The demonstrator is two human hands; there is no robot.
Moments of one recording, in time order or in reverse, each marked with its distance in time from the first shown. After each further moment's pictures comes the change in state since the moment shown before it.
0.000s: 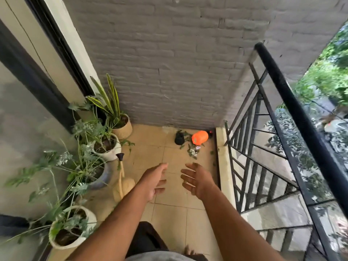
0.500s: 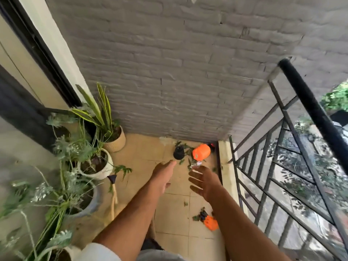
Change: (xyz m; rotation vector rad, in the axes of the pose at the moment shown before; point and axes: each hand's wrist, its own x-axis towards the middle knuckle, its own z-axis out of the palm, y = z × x) left_hand 0.217 0.168 -0.027 0.019 0.033 -0.020; right_hand 0.162 -0.149 0.104 -0.052 0.120 0.008
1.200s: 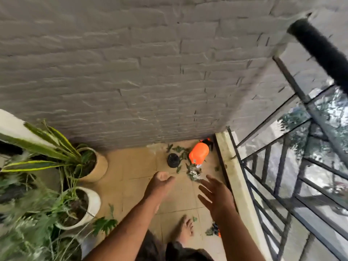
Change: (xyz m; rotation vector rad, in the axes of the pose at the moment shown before) left_hand 0.220 0.129 0.077 0.457 -0.056 0.049; right_hand 0.200 -0.114 -0.021 0.428 0.203 0.021
